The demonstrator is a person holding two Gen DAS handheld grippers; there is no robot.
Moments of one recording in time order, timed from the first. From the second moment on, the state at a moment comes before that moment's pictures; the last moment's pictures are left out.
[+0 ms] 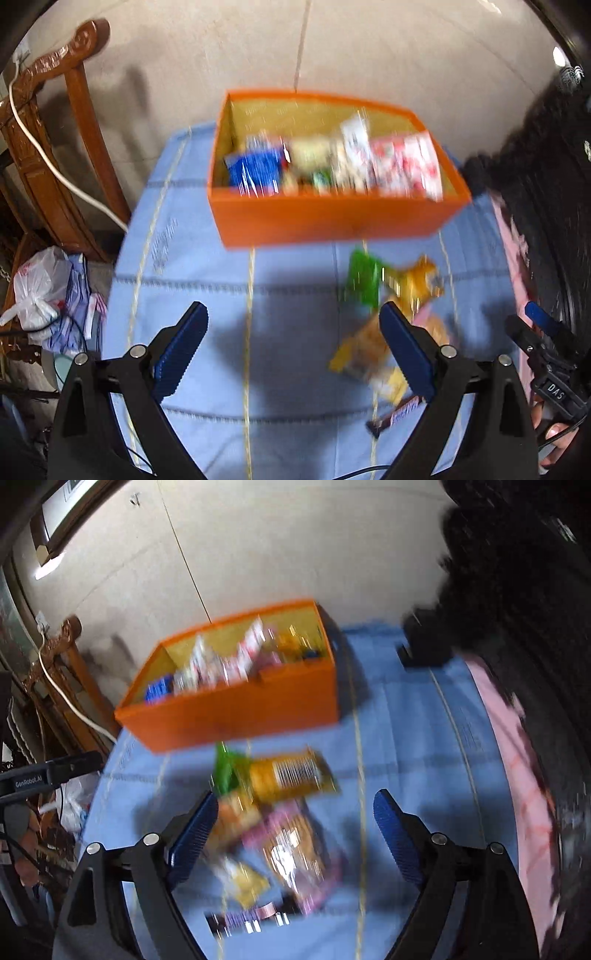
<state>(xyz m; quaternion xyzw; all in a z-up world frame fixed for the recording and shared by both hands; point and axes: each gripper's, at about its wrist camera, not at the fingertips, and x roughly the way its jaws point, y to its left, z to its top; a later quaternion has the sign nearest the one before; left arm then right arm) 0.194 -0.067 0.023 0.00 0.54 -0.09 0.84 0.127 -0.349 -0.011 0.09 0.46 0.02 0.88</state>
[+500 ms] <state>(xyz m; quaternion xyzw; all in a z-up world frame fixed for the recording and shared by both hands) 0.170 -0.139 -0.055 0.08 0.58 -0.14 0.80 0.043 -0.358 -0.054 0.13 0.51 0.01 0.85</state>
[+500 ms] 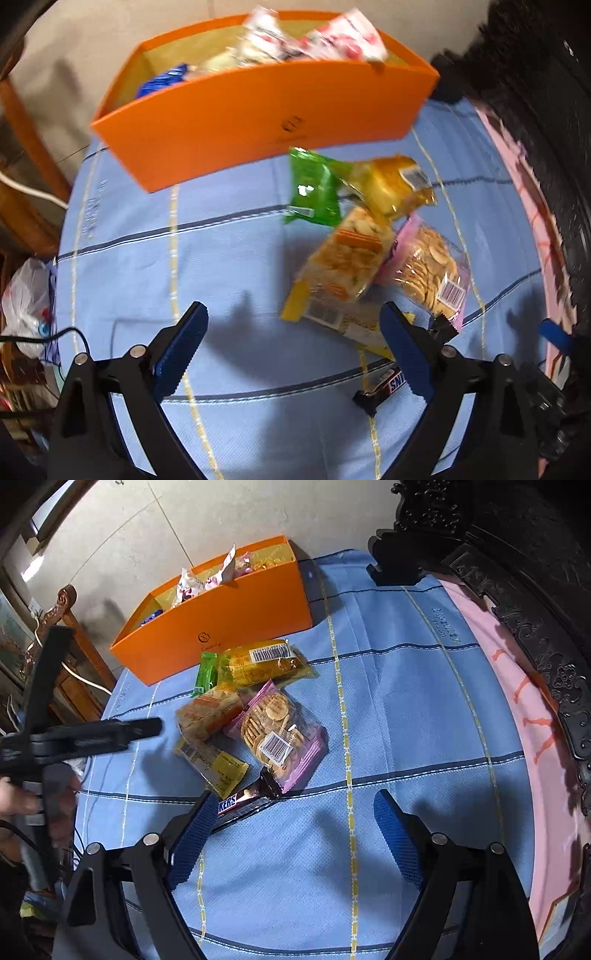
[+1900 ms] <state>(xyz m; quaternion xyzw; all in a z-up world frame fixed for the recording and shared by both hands) 0.131 -0.098 -0.039 0.04 0.58 -0.17 0.80 -0.002 -0.351 -0.047 0.16 0.52 0.00 0.84</state>
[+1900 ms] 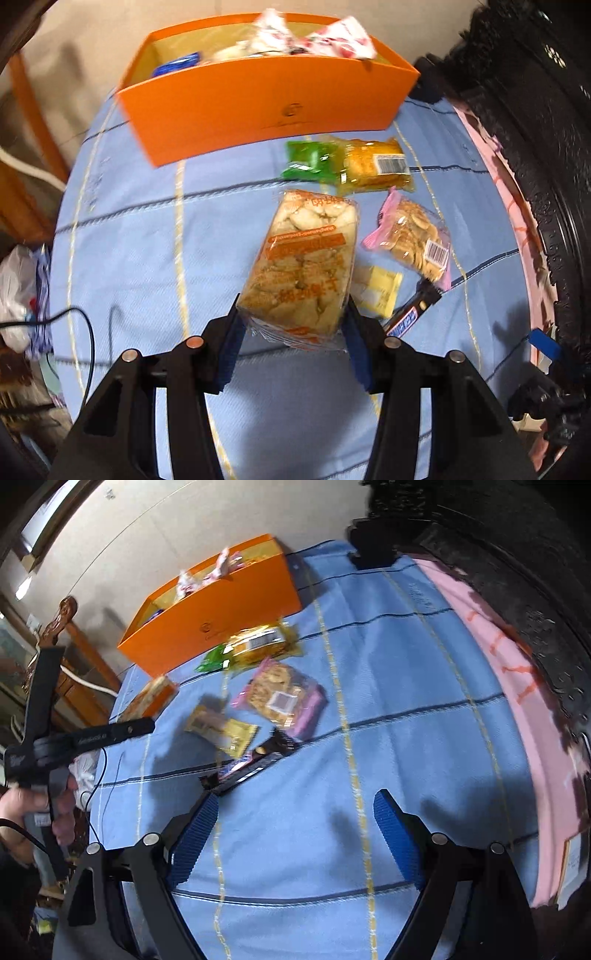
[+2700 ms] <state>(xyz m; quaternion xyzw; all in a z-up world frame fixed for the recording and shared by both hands) 0.089 -0.025 -0.054 -0.02 0.61 -0.12 0.79 0.030 -0.308 -0.084 0.12 0.58 0.05 0.81</state>
